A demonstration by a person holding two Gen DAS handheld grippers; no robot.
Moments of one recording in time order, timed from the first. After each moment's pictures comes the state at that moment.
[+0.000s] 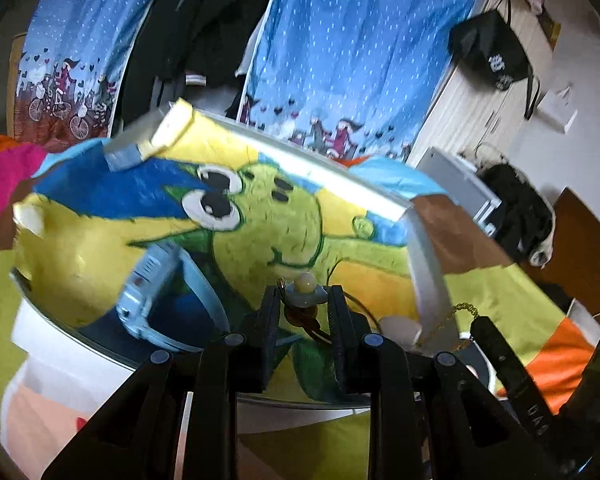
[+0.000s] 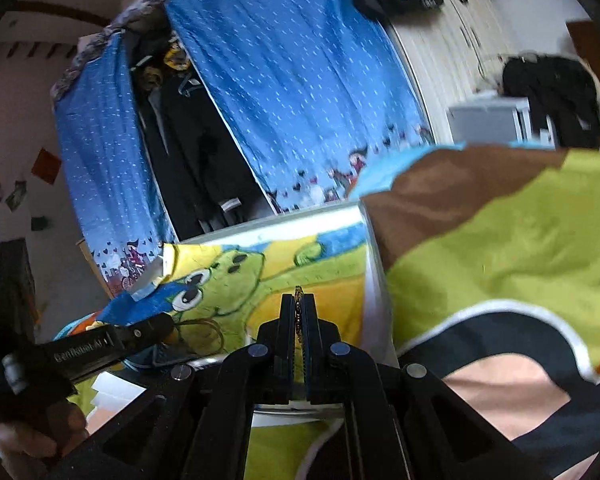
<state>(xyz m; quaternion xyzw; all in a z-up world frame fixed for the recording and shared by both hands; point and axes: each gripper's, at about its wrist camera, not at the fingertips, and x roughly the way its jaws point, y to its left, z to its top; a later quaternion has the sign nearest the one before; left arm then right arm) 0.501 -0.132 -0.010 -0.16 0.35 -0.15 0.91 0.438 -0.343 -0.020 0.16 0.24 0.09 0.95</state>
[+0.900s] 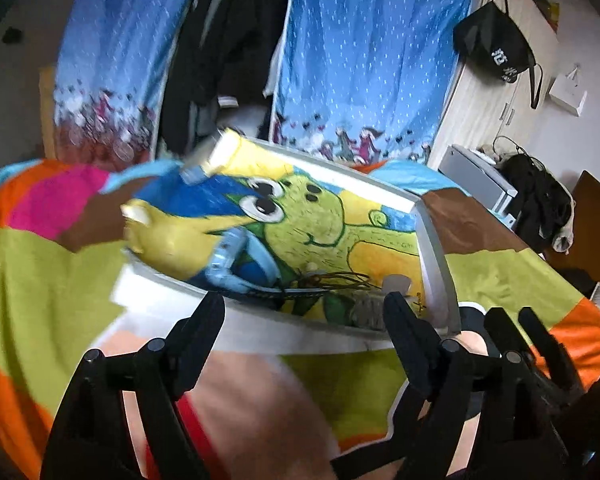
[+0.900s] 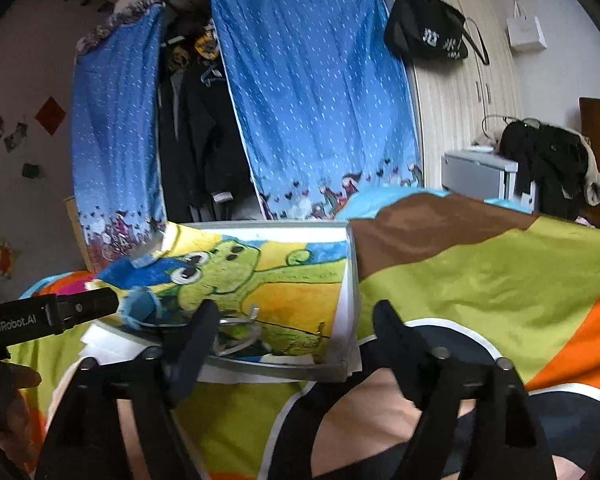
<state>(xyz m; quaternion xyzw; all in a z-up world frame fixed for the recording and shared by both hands) 0.404 -0.121 0.041 -0.11 0.33 -0.07 0.94 0.368 -0.326 0.019 0.05 0.21 0.07 0.97</state>
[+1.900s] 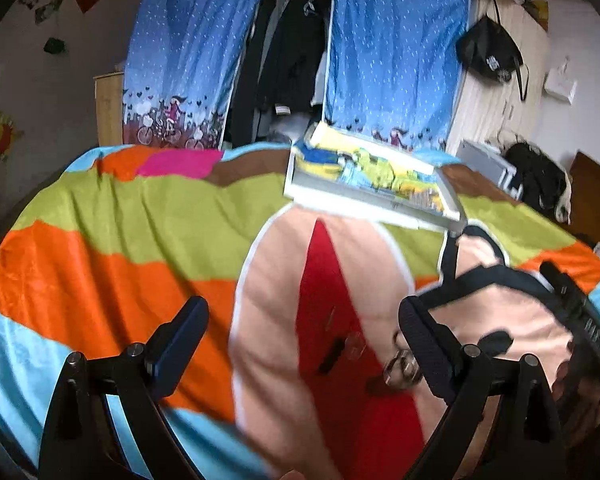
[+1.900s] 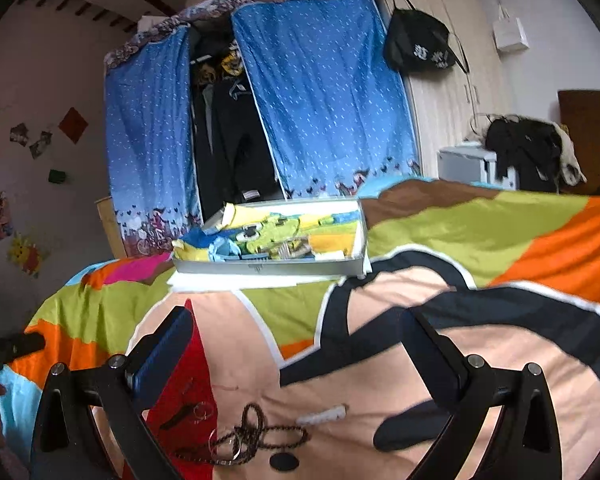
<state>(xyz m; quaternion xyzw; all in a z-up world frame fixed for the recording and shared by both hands) 0.155 -0.020 0.031 -0.07 0.32 -0.04 0.94 0.192 -0.307 0.026 0.07 0.22 0.08 0.97</state>
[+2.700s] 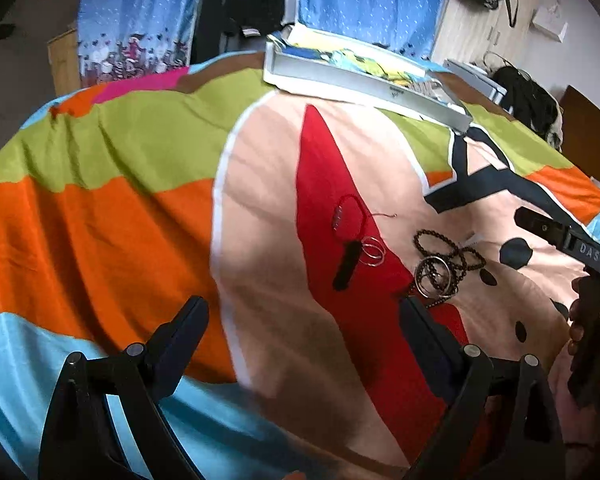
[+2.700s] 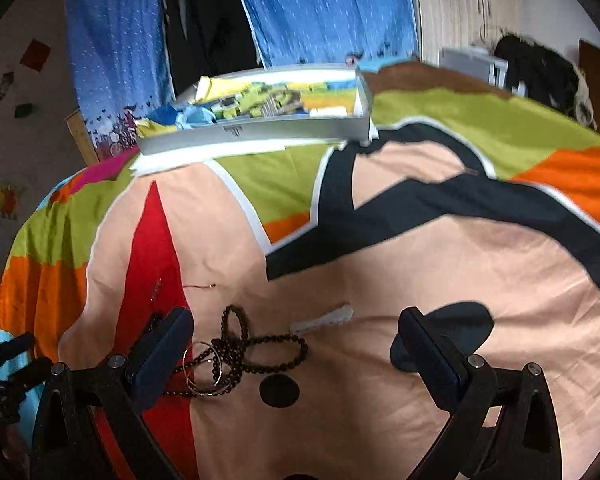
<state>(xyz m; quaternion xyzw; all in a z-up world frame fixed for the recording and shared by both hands) 0.178 -0.013 -0.057 -0.04 0.44 -0.11 0.89 0.236 -0.285 -0.047 0.05 0.43 0.07 0.90</state>
